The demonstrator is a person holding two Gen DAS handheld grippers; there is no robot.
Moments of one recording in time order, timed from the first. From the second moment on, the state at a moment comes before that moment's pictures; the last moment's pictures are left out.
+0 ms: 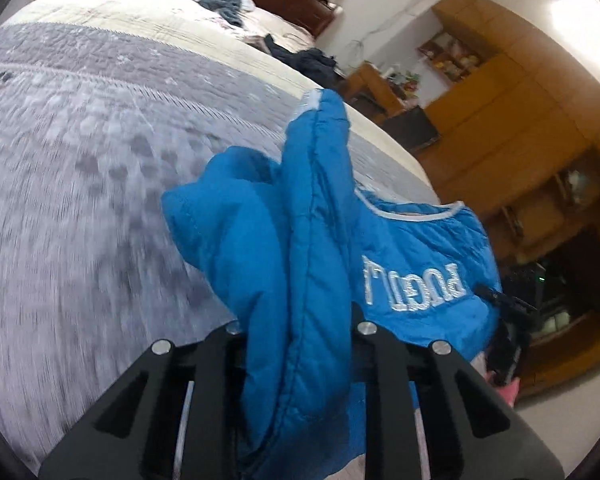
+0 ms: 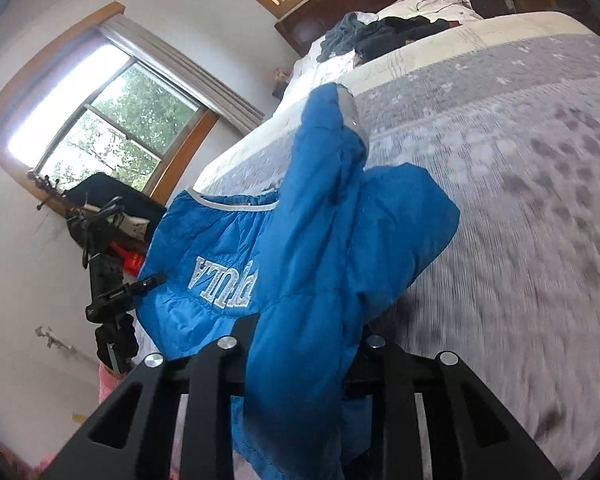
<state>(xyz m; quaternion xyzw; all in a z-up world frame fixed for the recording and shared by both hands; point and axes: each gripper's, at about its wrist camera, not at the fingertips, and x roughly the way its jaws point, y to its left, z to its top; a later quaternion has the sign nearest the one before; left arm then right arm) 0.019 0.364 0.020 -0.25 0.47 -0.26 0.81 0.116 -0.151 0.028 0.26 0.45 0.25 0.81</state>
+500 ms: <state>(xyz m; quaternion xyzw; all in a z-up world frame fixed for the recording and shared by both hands) -0.115 0.369 -0.028 -0.19 0.48 -0.25 0.82 -0.006 -0.149 0.000 0.23 0.48 0.23 0.81</state>
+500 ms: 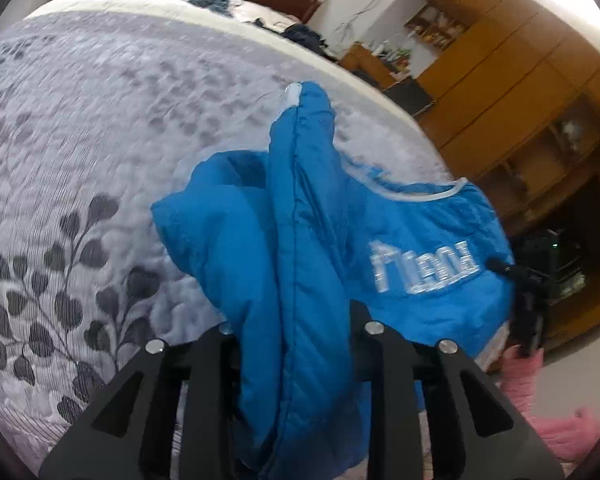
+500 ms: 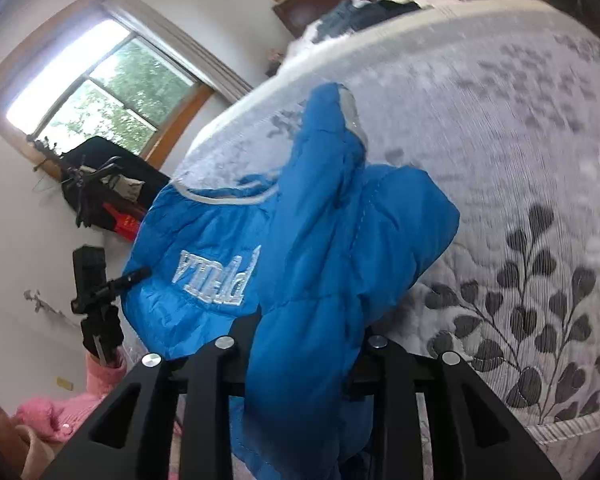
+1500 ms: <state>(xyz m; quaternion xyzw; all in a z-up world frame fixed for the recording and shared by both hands) -0.059 0.368 0.017 -0.11 0.43 -0.20 0.87 0.073 -0.130 0.031 0.09 0.47 0.13 0.87</state>
